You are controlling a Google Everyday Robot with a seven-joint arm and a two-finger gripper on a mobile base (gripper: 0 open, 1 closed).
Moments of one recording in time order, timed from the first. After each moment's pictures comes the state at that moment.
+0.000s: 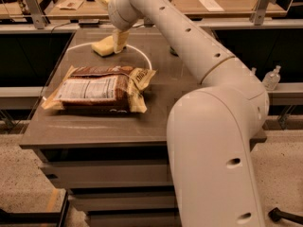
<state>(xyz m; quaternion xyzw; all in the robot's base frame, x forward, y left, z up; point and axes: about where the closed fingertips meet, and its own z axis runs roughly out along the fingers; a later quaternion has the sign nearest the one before) 0.850 0.147 0.914 -0.80 0.38 -0.14 0.44</state>
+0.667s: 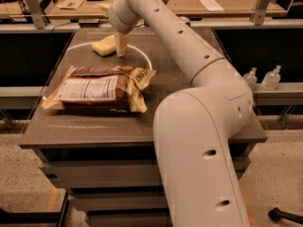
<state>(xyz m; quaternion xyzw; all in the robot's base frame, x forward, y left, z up) 0.862 0.146 0.885 -0.83 0.37 -0.14 0.41</state>
